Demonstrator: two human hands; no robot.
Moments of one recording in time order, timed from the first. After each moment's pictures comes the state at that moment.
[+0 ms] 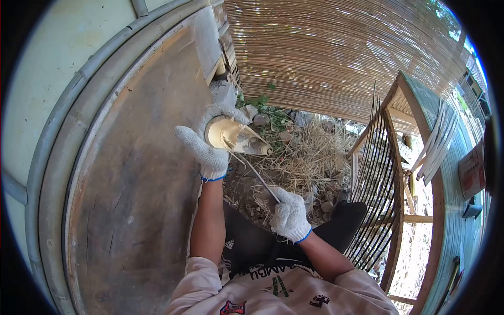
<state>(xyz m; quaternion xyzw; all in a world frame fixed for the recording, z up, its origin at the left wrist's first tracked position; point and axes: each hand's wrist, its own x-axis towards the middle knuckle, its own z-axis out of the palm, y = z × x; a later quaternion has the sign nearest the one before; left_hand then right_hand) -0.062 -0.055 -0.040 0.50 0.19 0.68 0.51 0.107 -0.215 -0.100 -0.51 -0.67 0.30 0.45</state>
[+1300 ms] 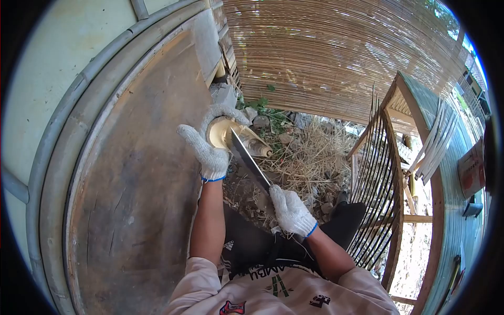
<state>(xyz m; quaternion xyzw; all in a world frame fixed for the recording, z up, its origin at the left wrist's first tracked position) -0.056 -0.053 -0.042 0.49 0.14 0.68 0.52 0.124 -0.206 -0.084 -0.51 -0.60 0.53 0.31</state>
